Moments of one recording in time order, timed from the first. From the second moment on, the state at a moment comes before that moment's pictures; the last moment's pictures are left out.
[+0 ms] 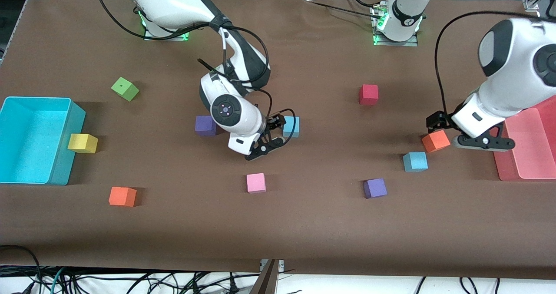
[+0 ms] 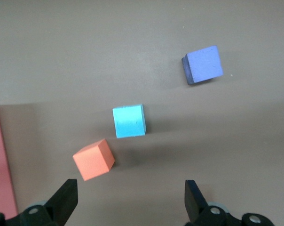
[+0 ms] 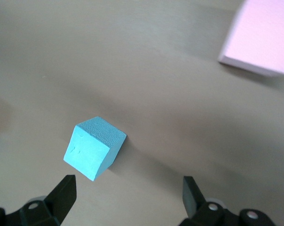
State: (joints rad) left arm -0.08 0.17 0.00 -1.83 0.04 2.00 -0.01; right arm 0.61 0.76 0.02 -1.30 0.34 2.04 -0.03
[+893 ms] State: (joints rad) left arm -0.05 0.38 0.01 -2.10 0.04 2.55 -0.01; right arm 0.58 0.61 0.09 -1.85 1.32 2.56 -1.39
